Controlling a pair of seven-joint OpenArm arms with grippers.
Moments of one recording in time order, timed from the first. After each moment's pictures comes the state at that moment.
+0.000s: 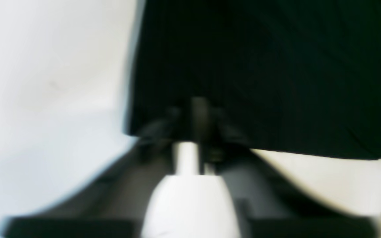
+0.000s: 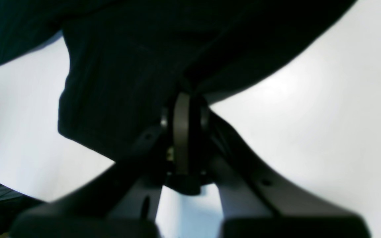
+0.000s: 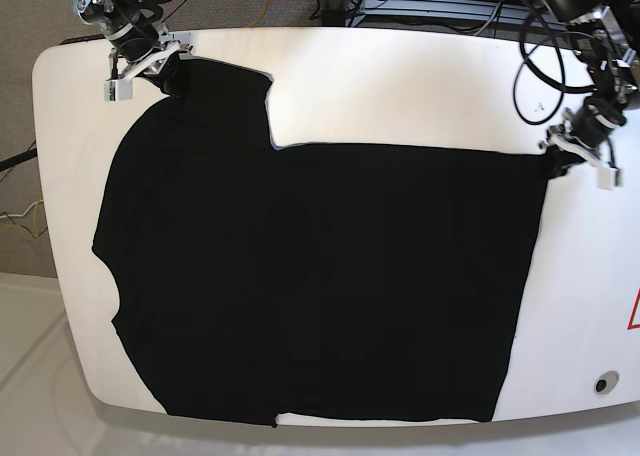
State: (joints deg) left arm 6.6 -17.2 -38.4 80.3 -43.2 -34.8 52.0; right arm -29.2 5.8 33.1 91.7 39.2 39.3 -39.9
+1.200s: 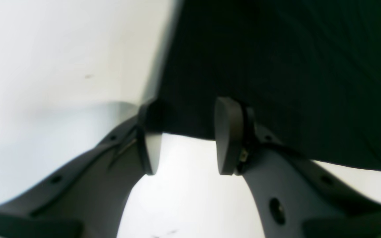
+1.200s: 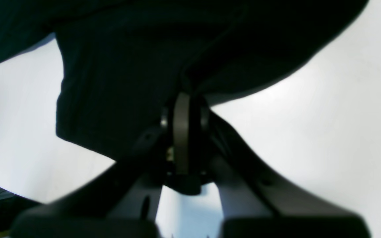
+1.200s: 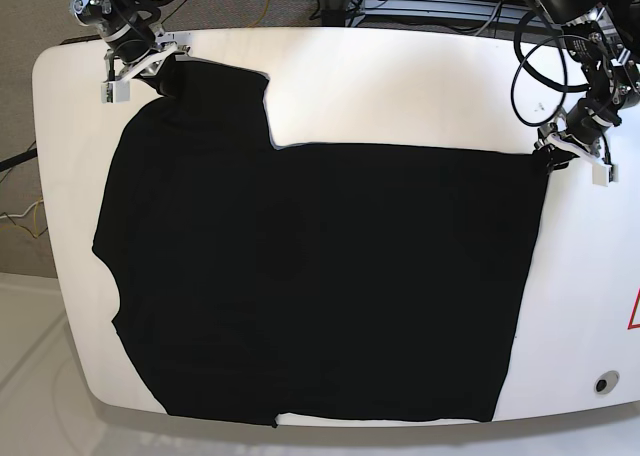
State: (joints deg) left arm 6.0 -15.0 -38.7 78.3 -40.2 -32.5 52.7; right arm -28.7 5.3 34.7 92.8 37.7 39.3 -41.2
